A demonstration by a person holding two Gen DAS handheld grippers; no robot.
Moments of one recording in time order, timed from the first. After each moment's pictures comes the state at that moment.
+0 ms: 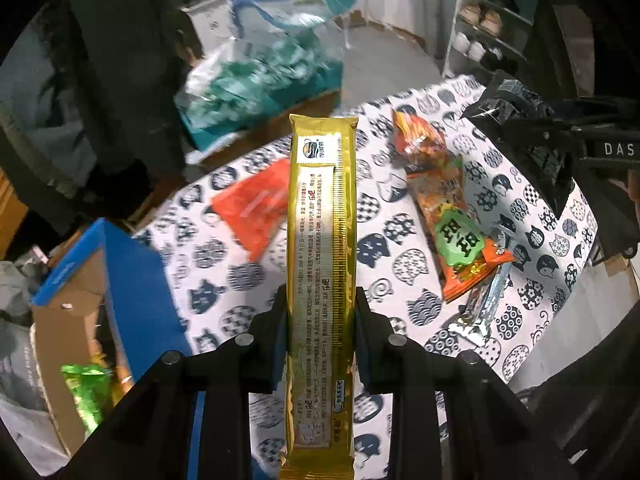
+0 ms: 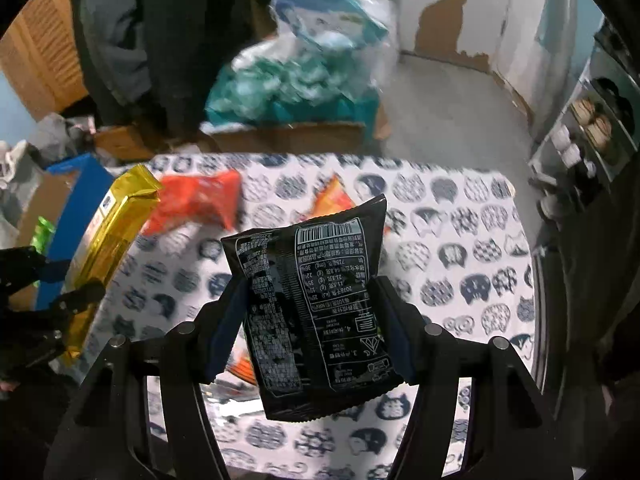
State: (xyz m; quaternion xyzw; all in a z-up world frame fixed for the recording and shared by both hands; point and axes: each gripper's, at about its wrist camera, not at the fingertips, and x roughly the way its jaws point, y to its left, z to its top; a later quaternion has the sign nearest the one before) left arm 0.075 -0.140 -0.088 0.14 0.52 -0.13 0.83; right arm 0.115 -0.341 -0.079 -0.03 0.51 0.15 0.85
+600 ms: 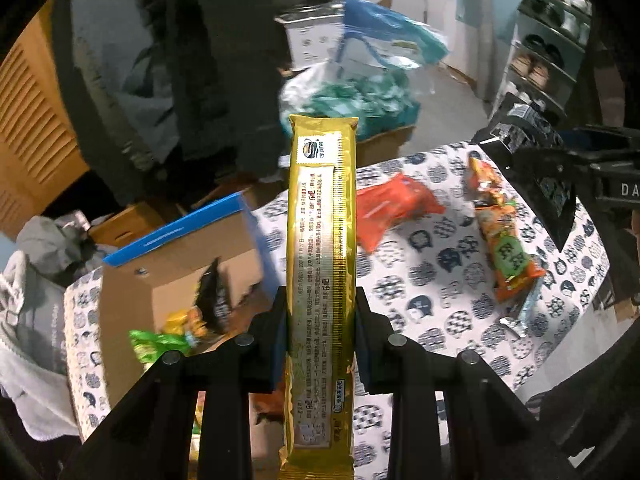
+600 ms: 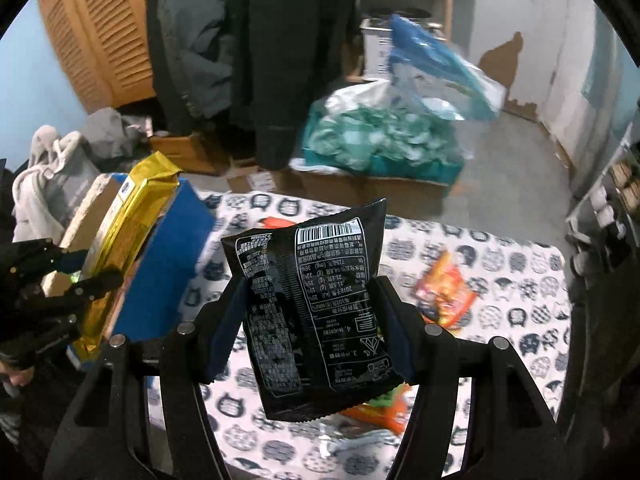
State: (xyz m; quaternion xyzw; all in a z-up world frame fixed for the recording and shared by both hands) left arm 0.058 -0.028 -0.043 0.09 0.49 -0.05 0.87; right arm 0.109 -0.221 -0.029 -0.05 0.46 0.23 0.86
